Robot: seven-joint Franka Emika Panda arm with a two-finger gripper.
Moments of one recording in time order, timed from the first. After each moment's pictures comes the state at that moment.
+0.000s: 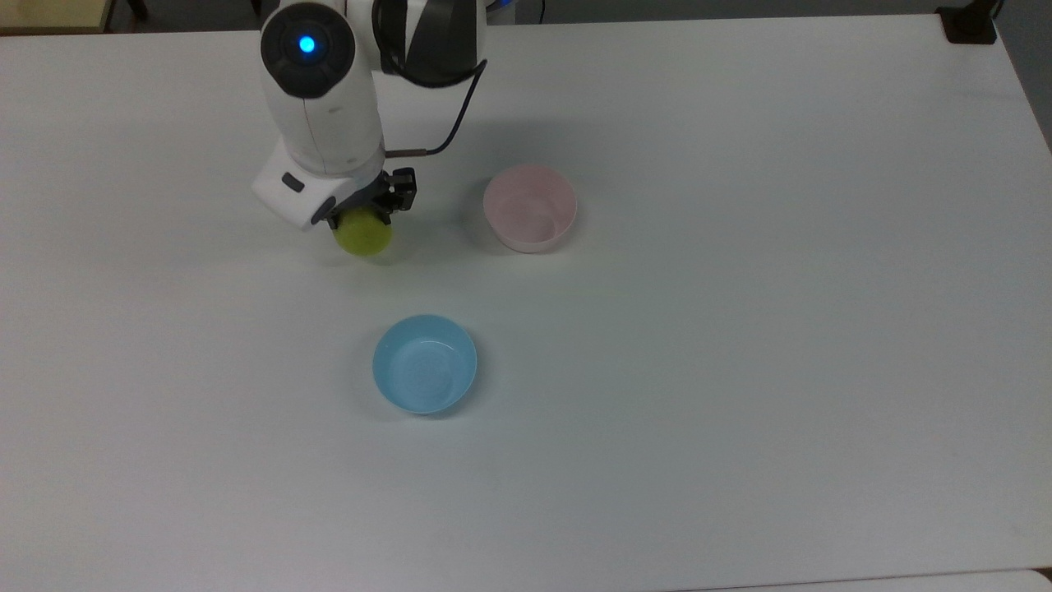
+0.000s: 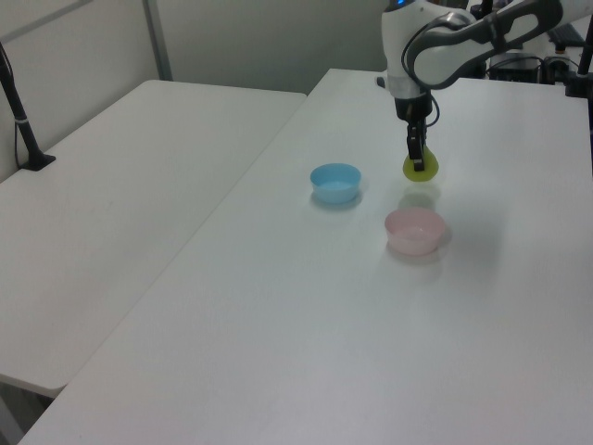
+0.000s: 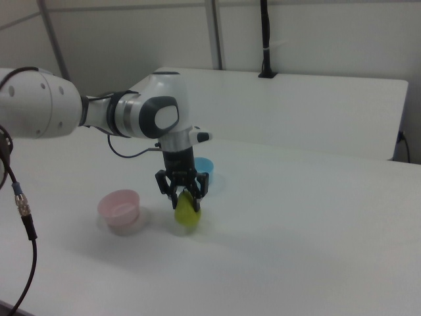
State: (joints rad) arm -0.08 0.37 -0.01 -1.72 -0.12 1.94 -0.23
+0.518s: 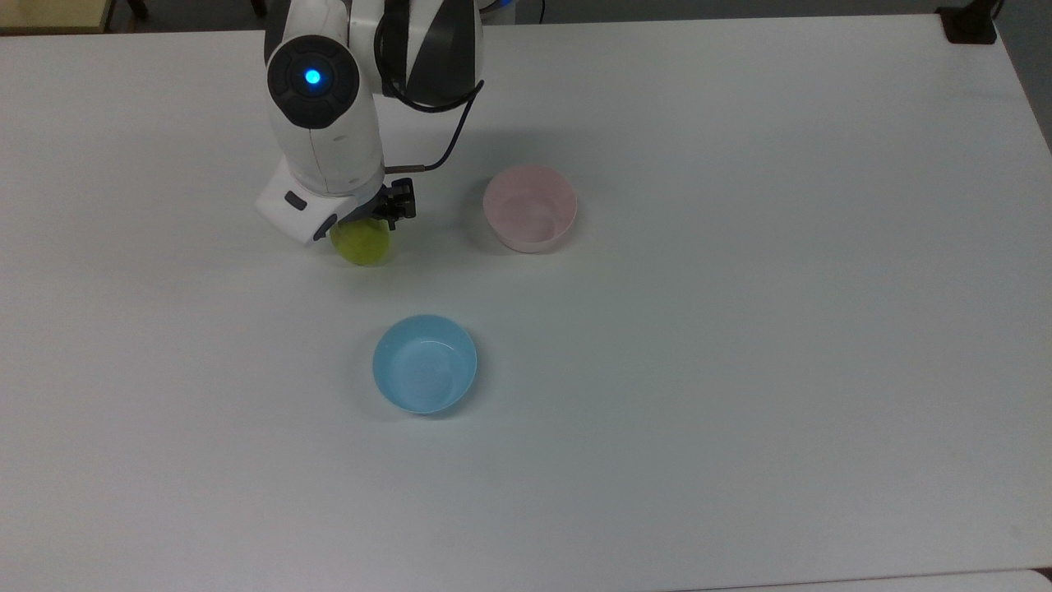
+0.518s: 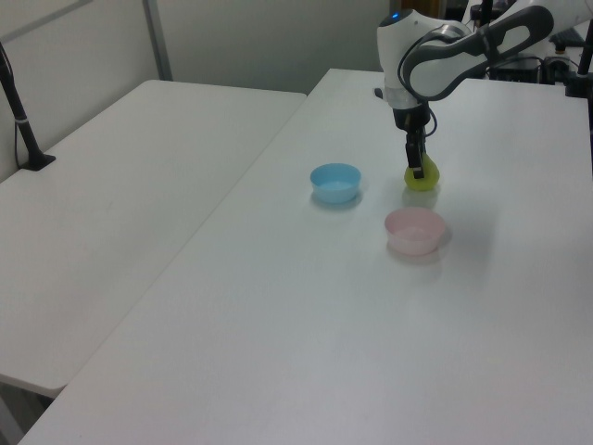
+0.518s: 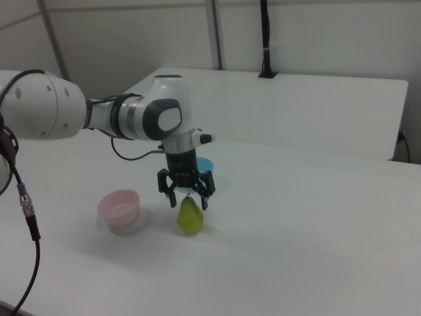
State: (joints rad) arm -0.08 0.40 -0.01 -1.71 -0.14 1.95 -0.23
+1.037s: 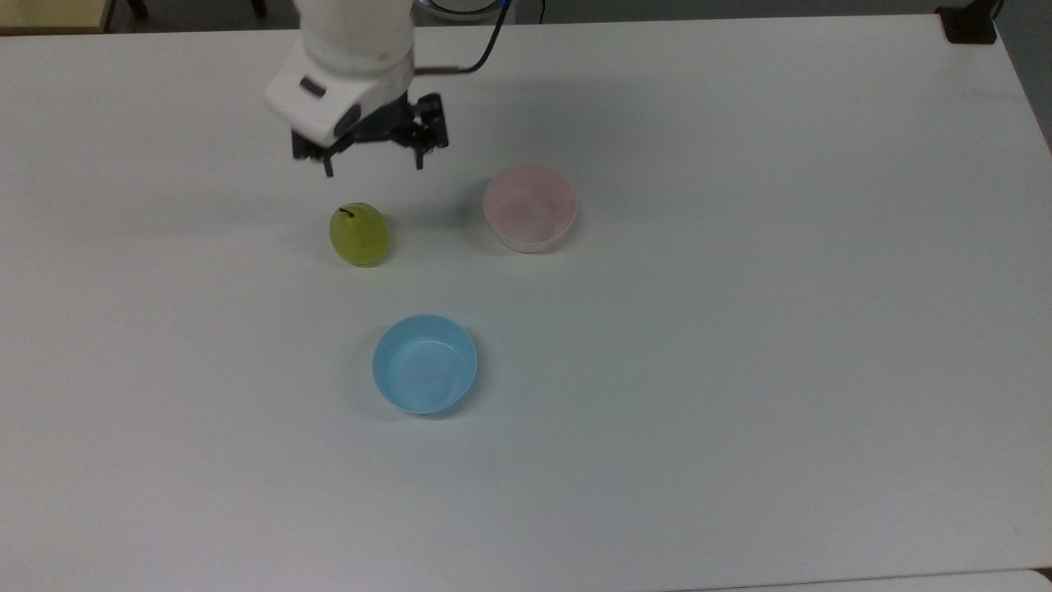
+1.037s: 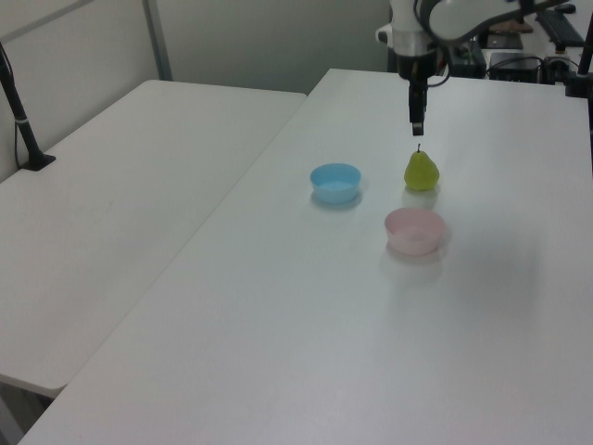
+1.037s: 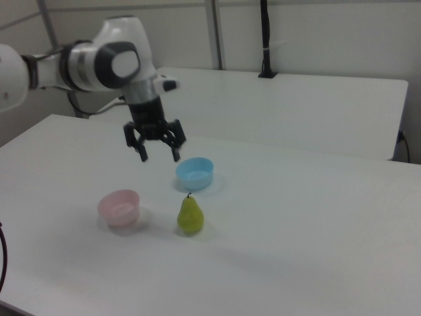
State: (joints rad) arm -0.01 0.19 0.00 -1.68 -0.14 1.82 -0.18
